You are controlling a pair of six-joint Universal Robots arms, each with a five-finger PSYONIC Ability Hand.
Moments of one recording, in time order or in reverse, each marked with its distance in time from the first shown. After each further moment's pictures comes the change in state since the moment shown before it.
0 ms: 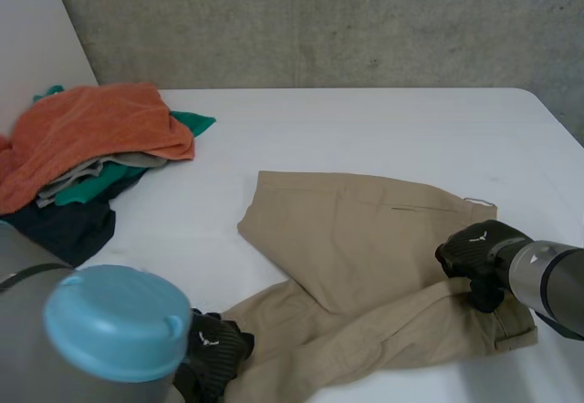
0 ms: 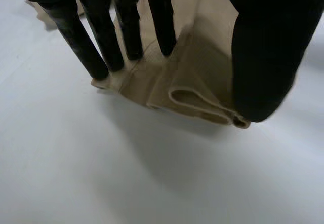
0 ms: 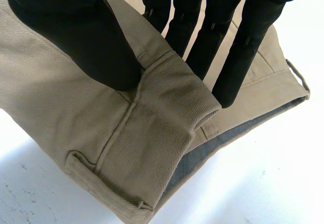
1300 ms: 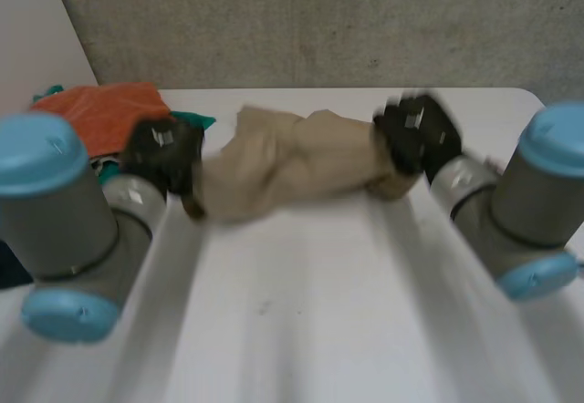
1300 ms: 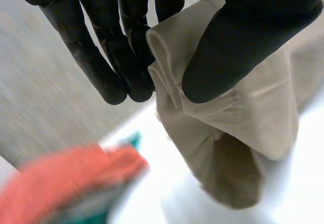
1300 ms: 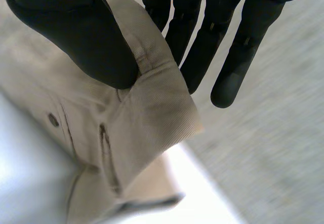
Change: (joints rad) left arm 0.380 -0.067 0.164 0.557 0.134 0.145; right arm 0.123 0.218 -0.155 -0.789 -0.111 0.117; left_hand 0.556 0.677 0.669 0.672 0.645; right_hand 0.000 0.000 0.005 0.001 0.000
